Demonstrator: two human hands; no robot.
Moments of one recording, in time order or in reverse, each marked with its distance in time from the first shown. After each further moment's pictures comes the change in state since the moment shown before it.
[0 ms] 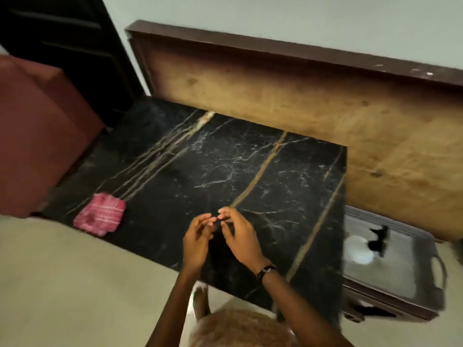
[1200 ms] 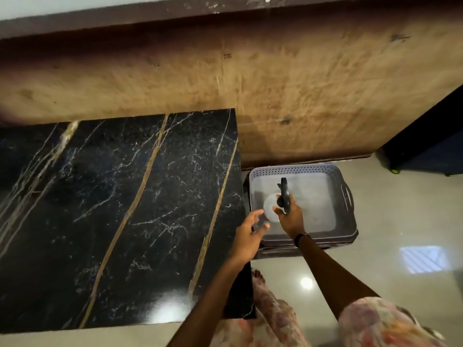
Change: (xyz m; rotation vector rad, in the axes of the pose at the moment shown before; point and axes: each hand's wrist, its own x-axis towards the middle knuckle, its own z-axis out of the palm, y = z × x) left_hand -0.056 -0.036 0.279 0.394 -0.721 -0.109; right_hand -0.073 0.248 -0.208 0.099 0.501 0.663
